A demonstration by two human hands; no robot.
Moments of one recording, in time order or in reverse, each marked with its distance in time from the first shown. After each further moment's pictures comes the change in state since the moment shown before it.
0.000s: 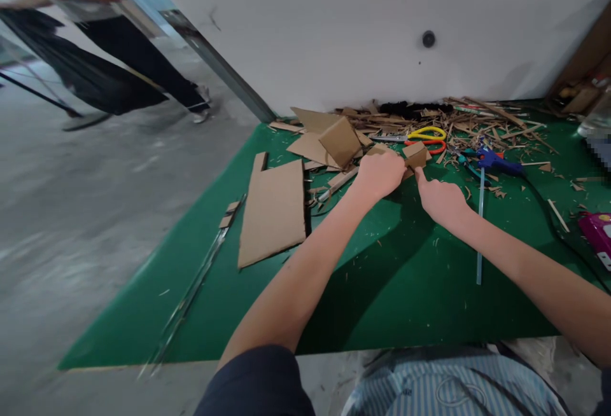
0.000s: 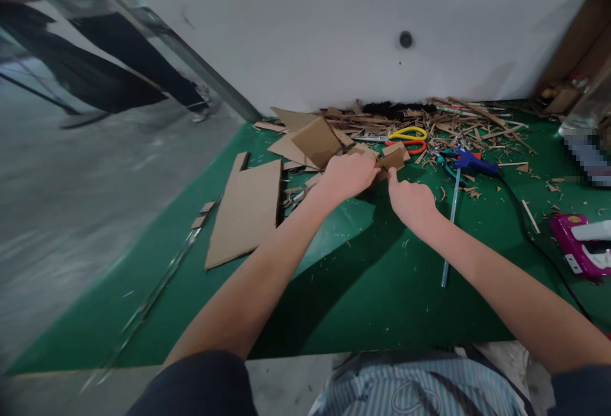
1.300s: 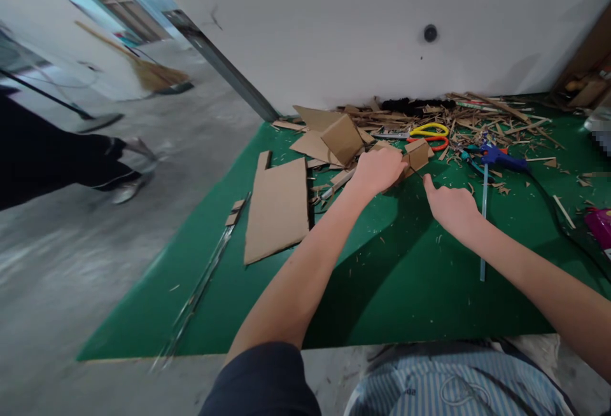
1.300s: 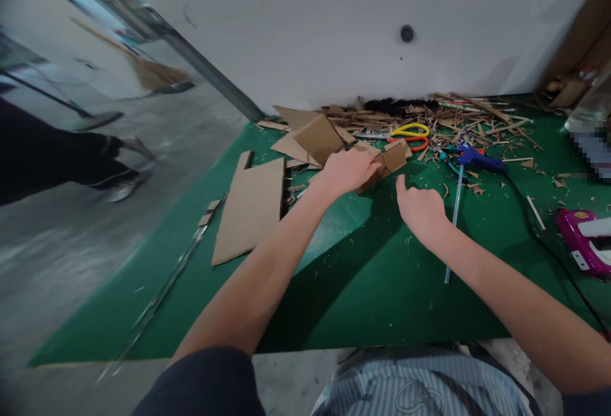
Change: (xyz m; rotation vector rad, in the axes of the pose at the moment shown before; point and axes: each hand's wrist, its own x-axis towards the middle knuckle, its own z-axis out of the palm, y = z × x) left_hand 0.003 -0.010 0.008 -0.046 0.012 -0.030; right_hand -0.021 0.003 0.005 -0.037 -0.030 -0.013
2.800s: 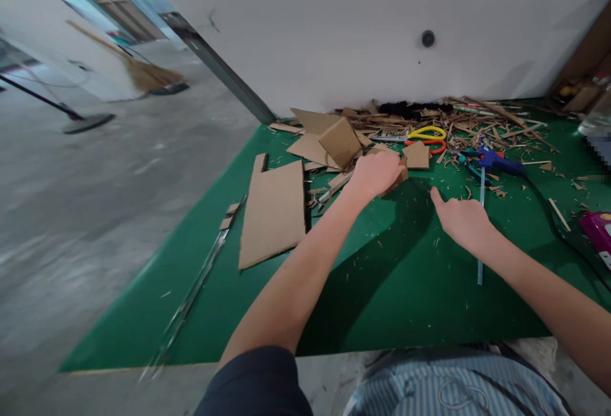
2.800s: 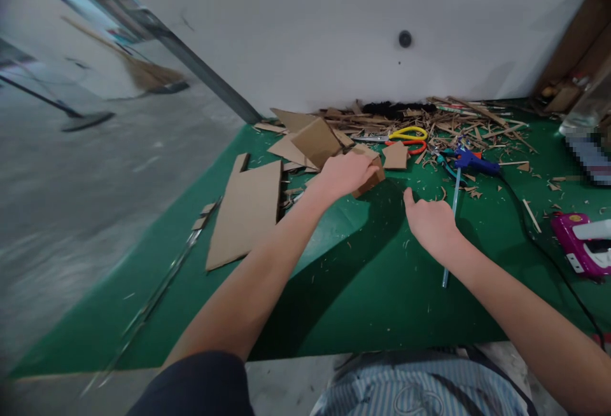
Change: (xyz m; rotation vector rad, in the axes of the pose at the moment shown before) left_hand 0.001 0.000 -0.003 -0.023 -0.046 -0.006; right_hand -0.020 0.014 -0.001 -0.064 -0.130 -0.008
